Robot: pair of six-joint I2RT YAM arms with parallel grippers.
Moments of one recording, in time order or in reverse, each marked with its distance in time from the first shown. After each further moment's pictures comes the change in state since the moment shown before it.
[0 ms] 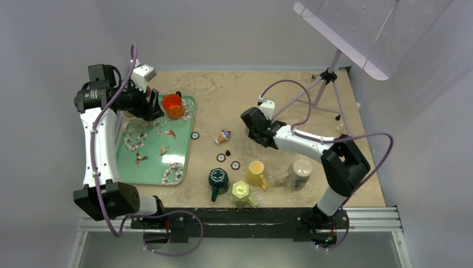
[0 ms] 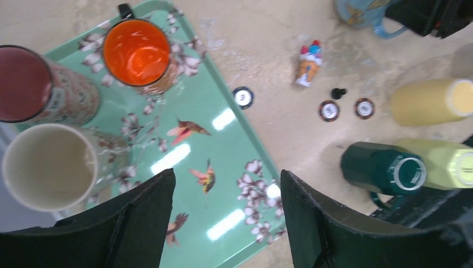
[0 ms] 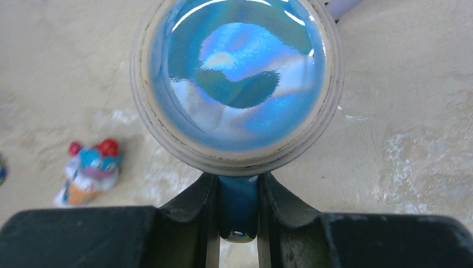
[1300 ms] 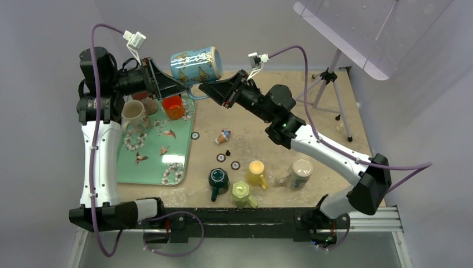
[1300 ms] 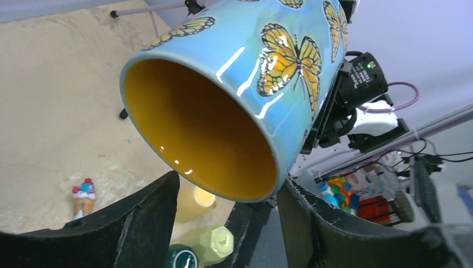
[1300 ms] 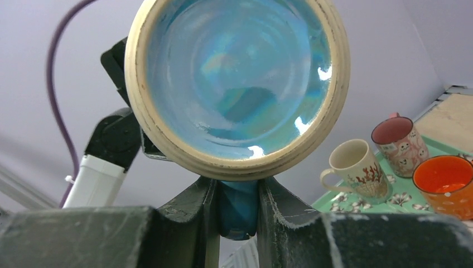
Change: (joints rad) left arm -0.149 -0.140 -0.029 0.691 0.644 -1.151; right arm 0.080 -0.275 0.148 0.900 -0.835 0.030
